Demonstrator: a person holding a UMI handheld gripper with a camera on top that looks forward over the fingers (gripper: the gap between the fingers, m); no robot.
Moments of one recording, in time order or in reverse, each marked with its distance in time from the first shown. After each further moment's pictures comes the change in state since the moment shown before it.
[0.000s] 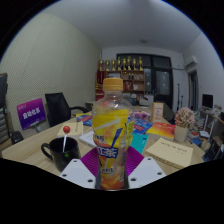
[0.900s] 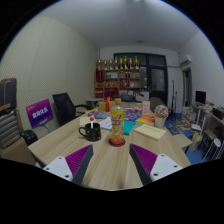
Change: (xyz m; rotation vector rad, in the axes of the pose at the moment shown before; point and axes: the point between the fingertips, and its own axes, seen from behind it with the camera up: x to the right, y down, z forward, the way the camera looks) arm -0.027 0.001 -0.279 -0.048 0.021 0.031
